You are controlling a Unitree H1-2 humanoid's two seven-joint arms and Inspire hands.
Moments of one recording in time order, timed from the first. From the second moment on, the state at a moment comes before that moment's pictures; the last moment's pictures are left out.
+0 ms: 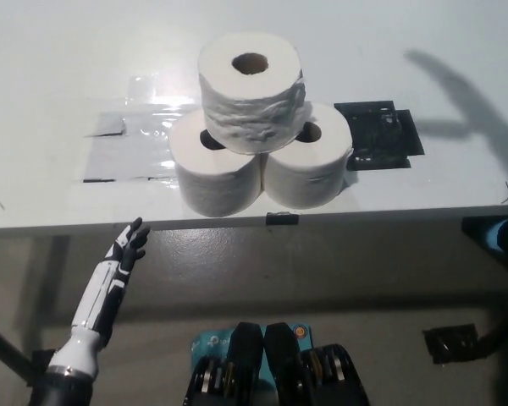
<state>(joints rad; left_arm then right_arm) -0.14 0.17 0.00 0.12 0.08 -0.18 -0.10 -1.26 -0.34 -0.11 0.39 -0.17 0.11 0.49</state>
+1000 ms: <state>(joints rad) -0.21 0.17 0.01 0.17 0.07 -0.17 -0.10 -0.26 -0.08 -0.27 -0.59 -0.01 0.14 0.41</state>
